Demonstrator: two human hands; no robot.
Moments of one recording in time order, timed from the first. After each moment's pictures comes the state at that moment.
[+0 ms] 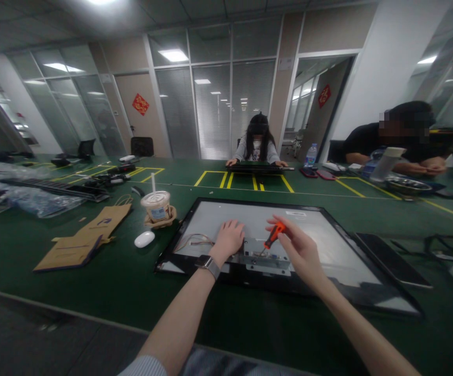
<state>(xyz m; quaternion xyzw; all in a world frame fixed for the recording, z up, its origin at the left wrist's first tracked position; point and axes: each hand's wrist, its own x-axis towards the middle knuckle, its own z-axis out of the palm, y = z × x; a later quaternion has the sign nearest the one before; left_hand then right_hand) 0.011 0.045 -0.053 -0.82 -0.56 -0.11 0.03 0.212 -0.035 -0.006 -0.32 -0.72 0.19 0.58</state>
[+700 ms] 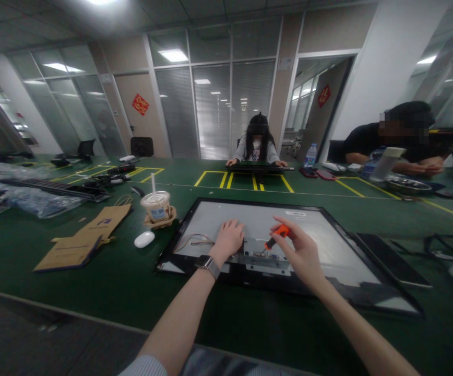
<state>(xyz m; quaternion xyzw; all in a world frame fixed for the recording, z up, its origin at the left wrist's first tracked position) 0.011 0.044 -0.052 -0.82 -0.56 -0.10 0.03 0.210 -0.034 -0.007 -0.36 -0.70 0.17 0.60</state>
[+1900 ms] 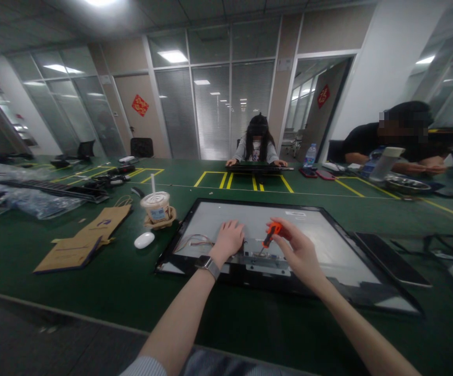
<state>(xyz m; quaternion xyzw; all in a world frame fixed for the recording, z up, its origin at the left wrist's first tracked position) 0.011 0.043 -0.050 -0.82 -0.56 -0.10 0.02 0.207 -0.033 -0.005 -0.35 -0.71 0.17 0.58</state>
